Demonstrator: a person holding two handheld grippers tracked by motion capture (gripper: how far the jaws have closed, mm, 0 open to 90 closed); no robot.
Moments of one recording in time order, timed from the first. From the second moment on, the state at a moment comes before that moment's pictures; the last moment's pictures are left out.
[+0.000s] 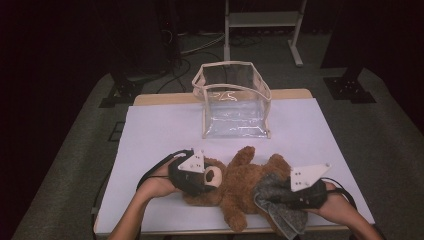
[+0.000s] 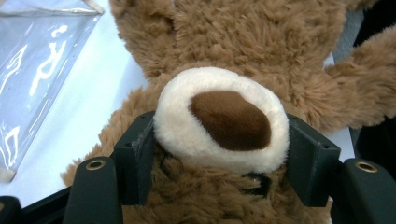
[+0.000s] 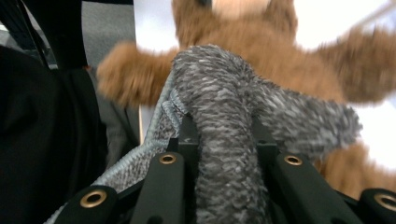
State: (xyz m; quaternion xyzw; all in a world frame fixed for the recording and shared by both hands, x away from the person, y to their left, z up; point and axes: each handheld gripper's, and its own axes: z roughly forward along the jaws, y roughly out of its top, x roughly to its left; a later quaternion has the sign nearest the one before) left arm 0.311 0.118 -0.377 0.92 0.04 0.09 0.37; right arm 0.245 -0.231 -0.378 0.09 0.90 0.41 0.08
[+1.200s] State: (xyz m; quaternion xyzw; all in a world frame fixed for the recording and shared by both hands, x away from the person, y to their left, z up) left arm 0.313 0.150 -0.382 0.91 0.10 0.12 0.39; right arm 0.277 -0.223 -0.404 0.11 0.88 0.45 0.08
